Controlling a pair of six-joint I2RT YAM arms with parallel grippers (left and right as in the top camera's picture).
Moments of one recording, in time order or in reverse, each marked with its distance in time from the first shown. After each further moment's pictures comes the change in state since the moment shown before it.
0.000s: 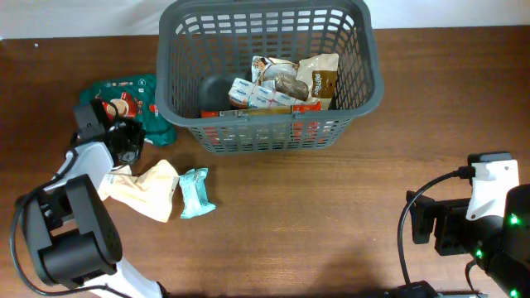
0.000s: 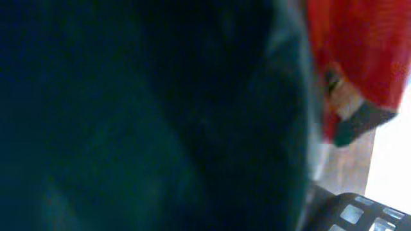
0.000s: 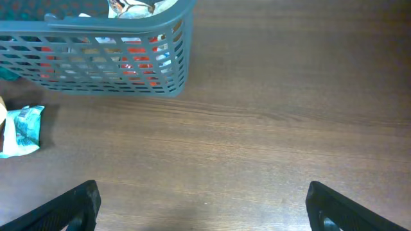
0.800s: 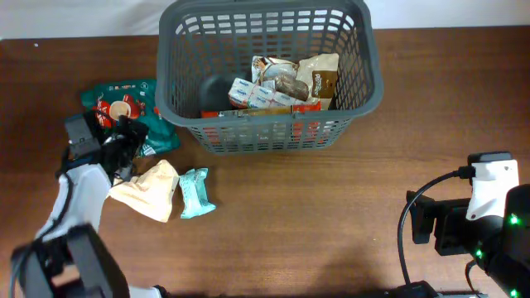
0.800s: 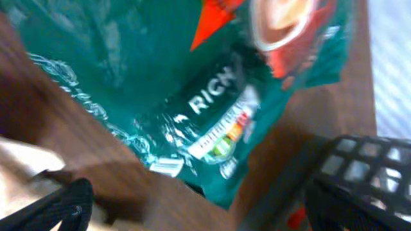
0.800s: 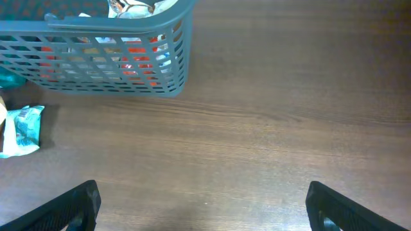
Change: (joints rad) left arm 0.006 -0.243 -0.139 -0.087 -0.017 0.139; right arm 0.000 0.000 0.000 0.000 0.000 0.000
